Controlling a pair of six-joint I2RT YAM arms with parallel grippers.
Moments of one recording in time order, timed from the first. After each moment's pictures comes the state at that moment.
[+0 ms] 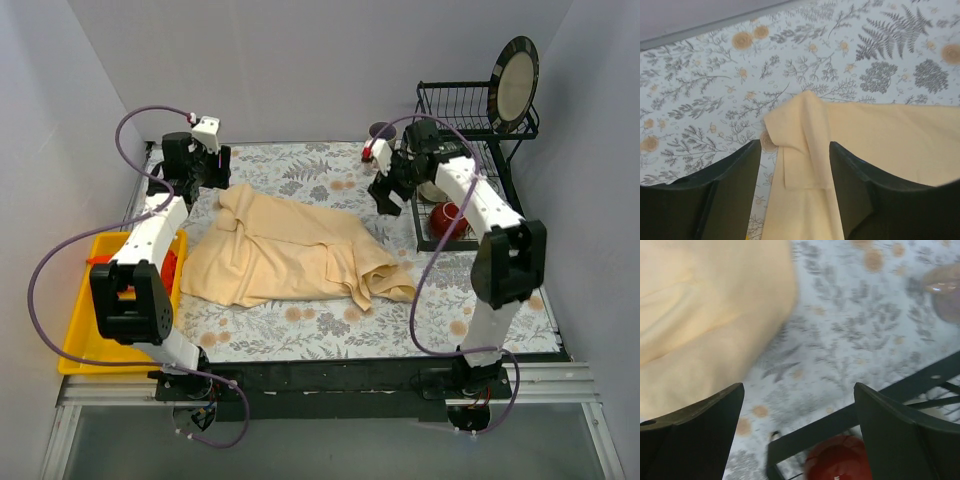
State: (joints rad) left arm -0.03 1.63 1.33 -0.21 0.15 0.17; right arm 0.28 1.94 1.80 -0.87 -0.47 -0.77
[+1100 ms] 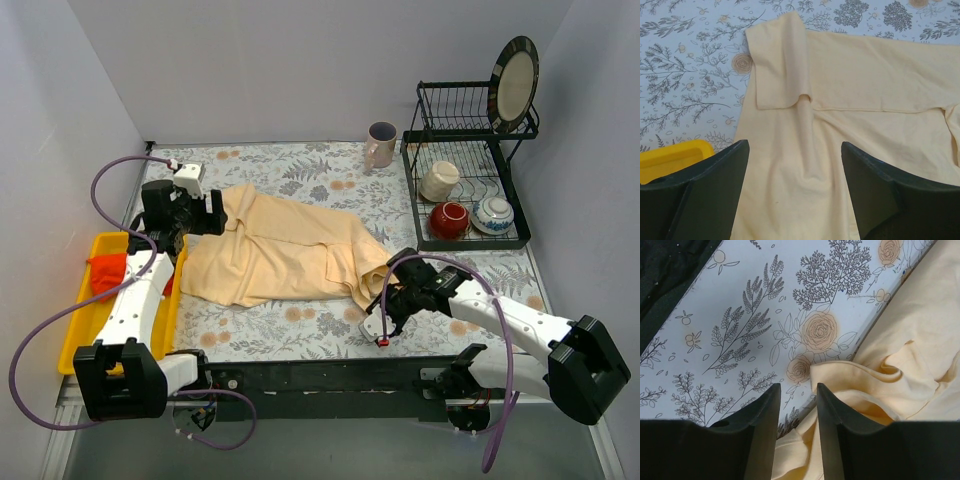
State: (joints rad) left arm 0.04 1.16 0.92 -0.31 0.27 0.08; right arm 0.75 1.12 0.62 -0.65 -0.53 -1.58
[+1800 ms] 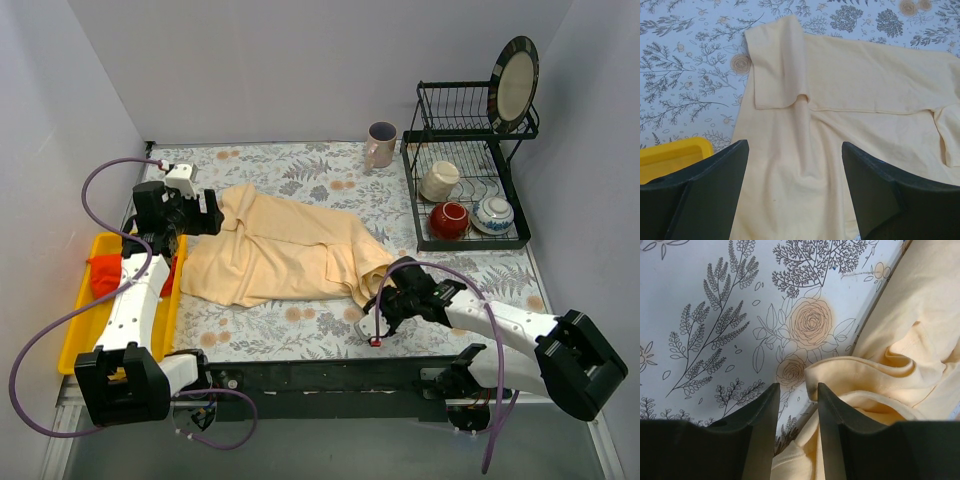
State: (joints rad) left arm 0.10 1.14 0.92 -0.31 0.33 0.06; right arm 0.76 1.14 0.46 -0.33 -0.46 -1.48
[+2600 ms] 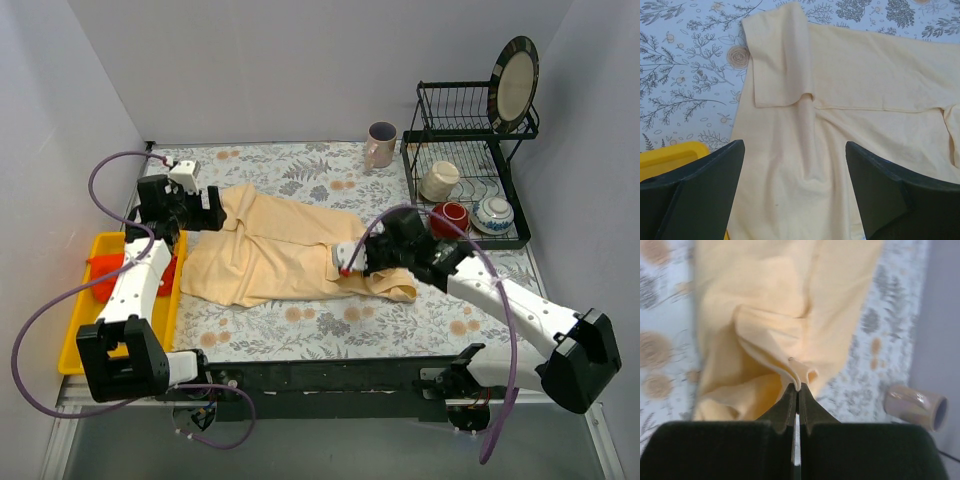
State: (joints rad) left arm 0.11 1.22 0.93 -0.30 0.35 0.07; right arm 0.77 1.19 0.81 -0.38 -0.30 -1.13
